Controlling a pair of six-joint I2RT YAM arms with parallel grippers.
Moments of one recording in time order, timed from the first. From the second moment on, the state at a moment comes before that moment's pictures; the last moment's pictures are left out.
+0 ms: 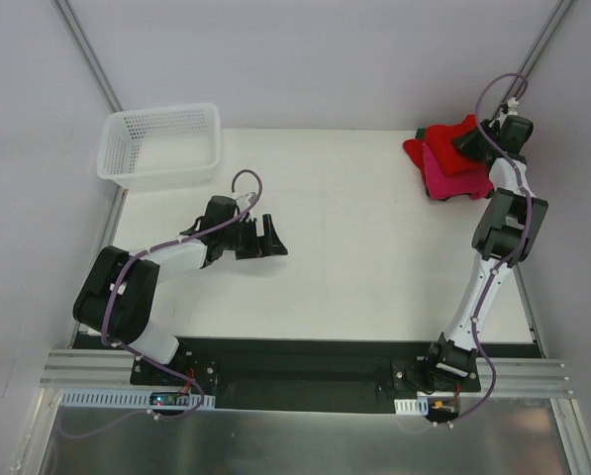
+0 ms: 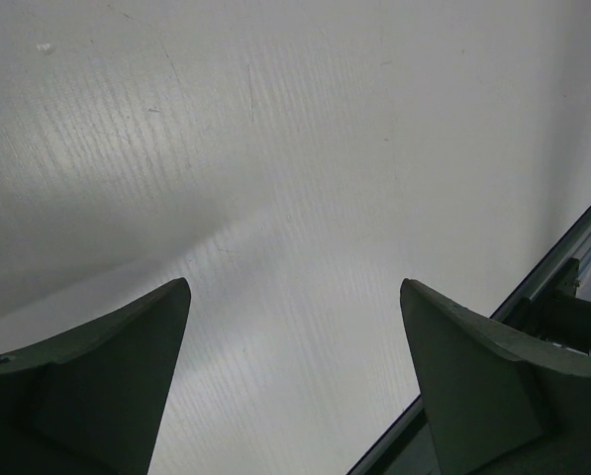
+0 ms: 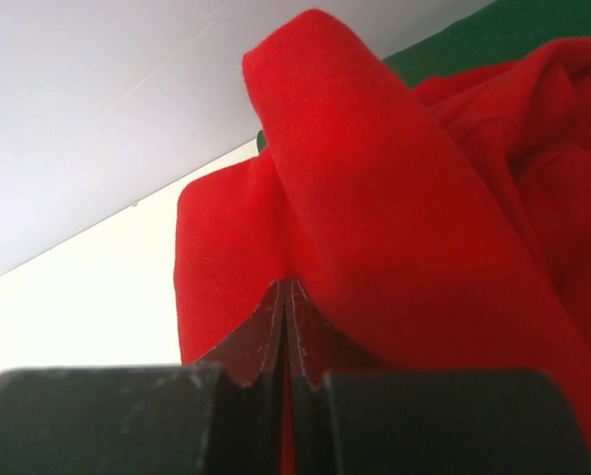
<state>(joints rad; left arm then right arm) -0.38 1.53 0.71 0.06 0.52 -0.54 -0.33 2.40 2.01 -0.07 -0.50 0.48</state>
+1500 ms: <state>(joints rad) -0.38 1.55 0.74 0.09 0.52 -0.54 -0.34 2.34 2.04 -0.08 -0.31 0.29</state>
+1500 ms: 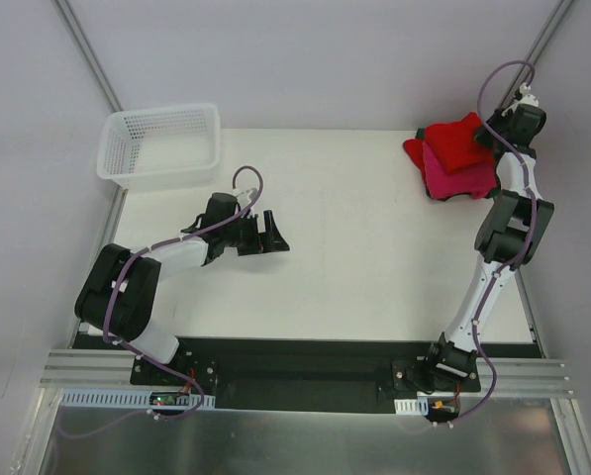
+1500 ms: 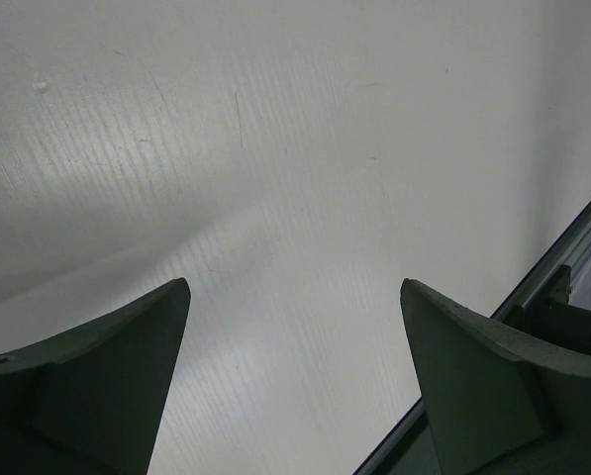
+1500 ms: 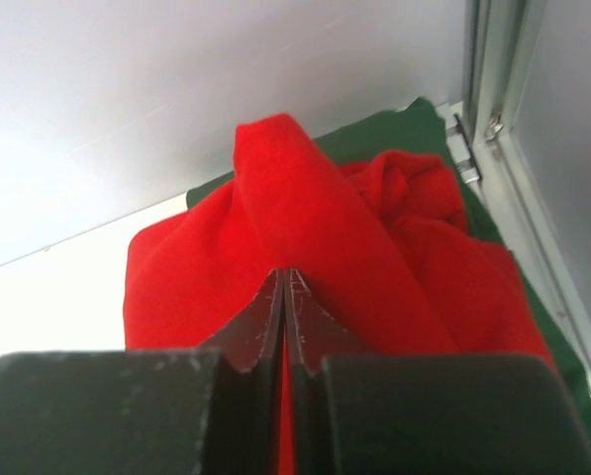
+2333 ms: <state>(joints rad) -0.38 1.57 0.74 0.10 0.52 -0.54 -0.35 2.34 1.92 -0.01 -0.21 0.26</state>
